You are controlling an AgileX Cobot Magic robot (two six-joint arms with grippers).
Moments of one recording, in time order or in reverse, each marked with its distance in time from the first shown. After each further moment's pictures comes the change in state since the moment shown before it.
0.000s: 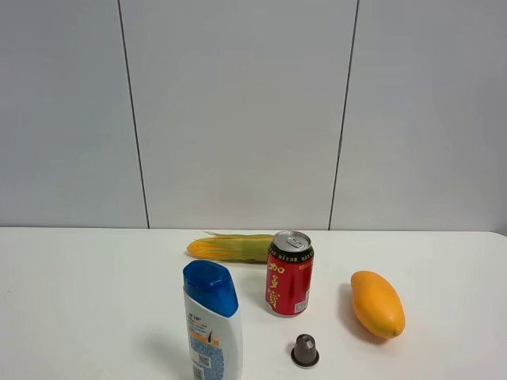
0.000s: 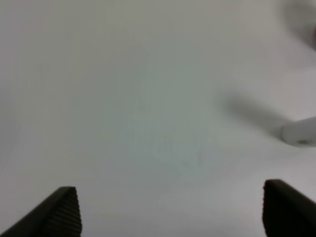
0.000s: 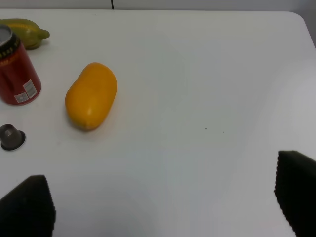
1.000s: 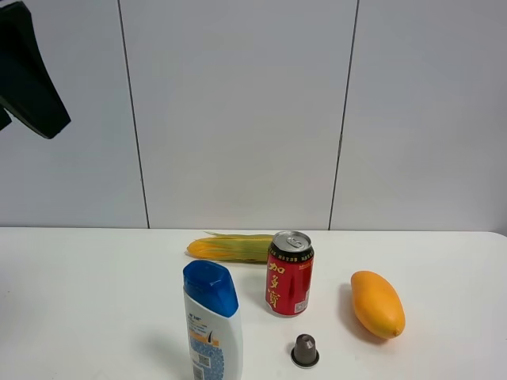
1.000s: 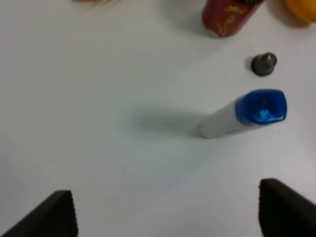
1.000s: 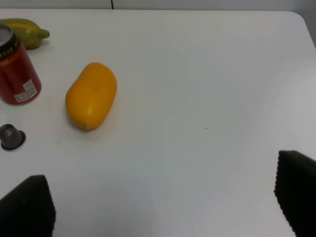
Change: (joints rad) left arm -0.580 0.157 -0.074 0.146 -0.108 -0.231; right arm 0.000 0.000 0.000 0.000 0.000 0.000
